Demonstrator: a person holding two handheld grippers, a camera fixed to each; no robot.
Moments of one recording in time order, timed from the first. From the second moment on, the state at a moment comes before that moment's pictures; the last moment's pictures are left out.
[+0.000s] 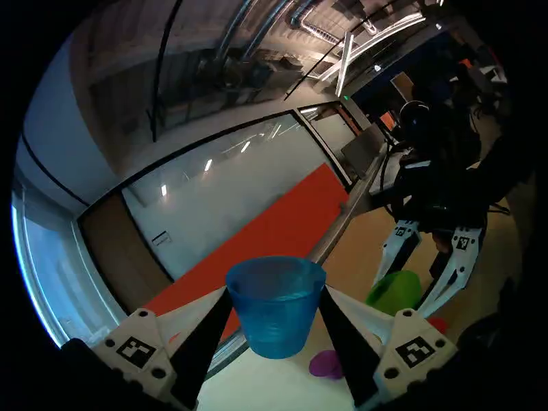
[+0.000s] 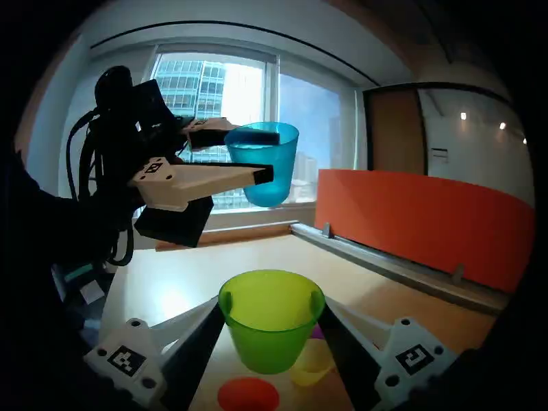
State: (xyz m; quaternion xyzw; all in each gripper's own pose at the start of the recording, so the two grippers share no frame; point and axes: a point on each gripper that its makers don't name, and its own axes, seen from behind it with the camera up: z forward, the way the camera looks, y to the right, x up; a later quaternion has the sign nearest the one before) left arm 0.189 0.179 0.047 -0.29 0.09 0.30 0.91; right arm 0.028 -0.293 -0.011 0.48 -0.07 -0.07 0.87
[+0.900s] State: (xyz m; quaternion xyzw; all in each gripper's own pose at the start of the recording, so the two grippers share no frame) left arm 0.208 0.189 0.052 -0.27 0.13 0.39 0.87; right arm 0.025 -0.306 -0.010 0.50 -0.08 -0.07 0.86
